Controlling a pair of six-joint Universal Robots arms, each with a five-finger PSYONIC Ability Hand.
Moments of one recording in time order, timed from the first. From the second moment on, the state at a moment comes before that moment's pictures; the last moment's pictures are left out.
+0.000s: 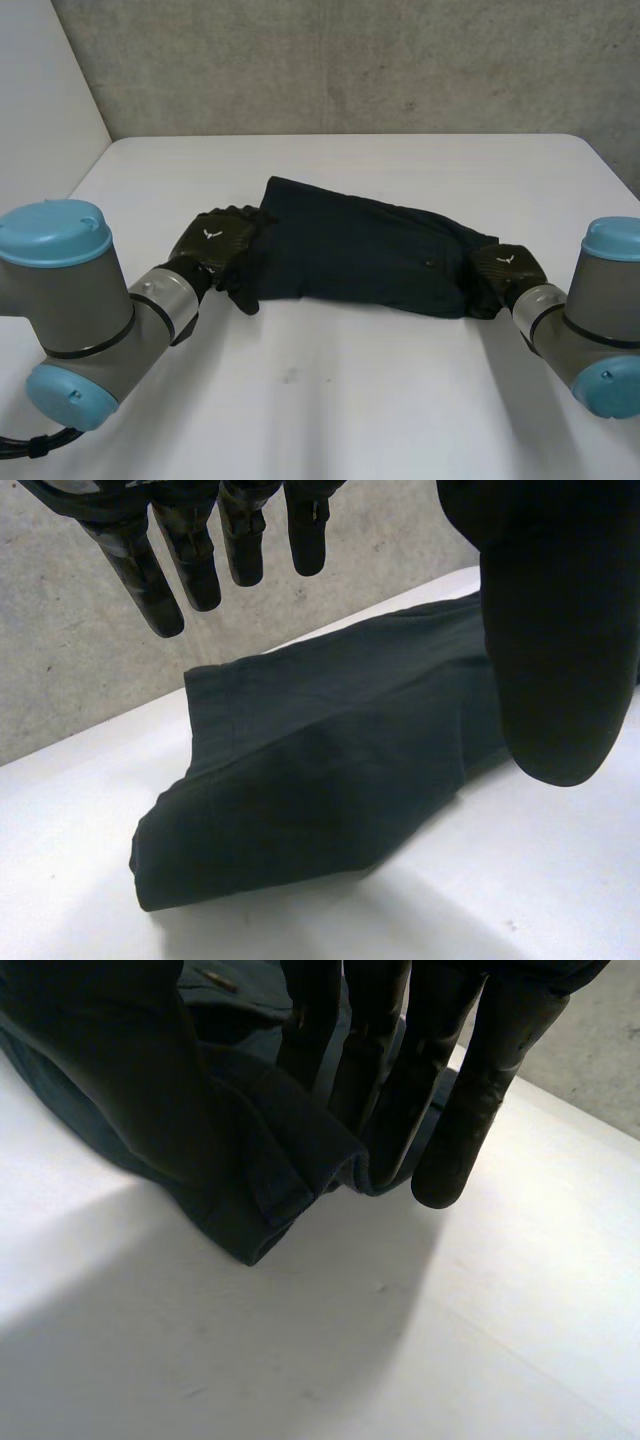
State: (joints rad) left arm 4.29 -1.97 -1.64 3.36 -1.40 3.26; right arm 1.81 -0.97 1.61 -0.22 1.43 2.85; left_hand 0.19 0.20 0.22 0.21 0.05; right_hand 0.82 1.13 1.13 1.14 0.86
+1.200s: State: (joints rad) left arm 4.20 -2.19 -1.11 3.28 -1.40 3.18; right arm 1.99 -1.08 1.24 -0.11 1.29 3.12; left_hand 0.19 0.20 0.22 0.21 0.05; right_hand 0.21 0.22 0.22 0.24 0.07
